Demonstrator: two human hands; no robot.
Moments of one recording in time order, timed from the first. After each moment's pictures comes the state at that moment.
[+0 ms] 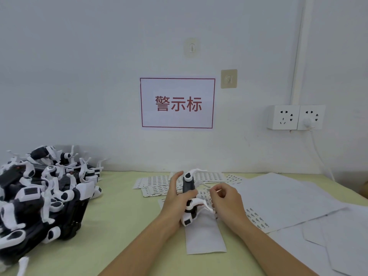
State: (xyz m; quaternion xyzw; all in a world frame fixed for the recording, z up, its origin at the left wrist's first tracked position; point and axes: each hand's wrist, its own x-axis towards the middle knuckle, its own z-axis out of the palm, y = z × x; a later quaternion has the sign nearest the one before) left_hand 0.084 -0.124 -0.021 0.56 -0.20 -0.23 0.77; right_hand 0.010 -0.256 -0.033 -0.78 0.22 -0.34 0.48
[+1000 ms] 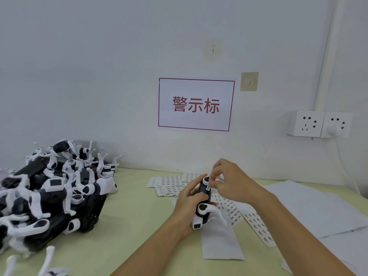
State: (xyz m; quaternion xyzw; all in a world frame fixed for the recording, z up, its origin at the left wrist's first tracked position) left_hand 0.089 -0.113 -0.020 0.48 -0.25 -0.27 0.79; right_hand 0.022 -0.242 0.056 -0.95 0.05 -0.19 0.23
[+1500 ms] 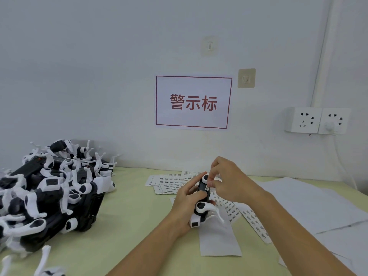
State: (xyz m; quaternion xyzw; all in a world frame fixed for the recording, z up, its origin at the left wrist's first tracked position) left_hand 0.089 -0.113 -0.020 0.50 -0.26 -0.27 0.78; right_hand 0.023 -0.245 0.048 -0.96 0.06 -0.19 0.20
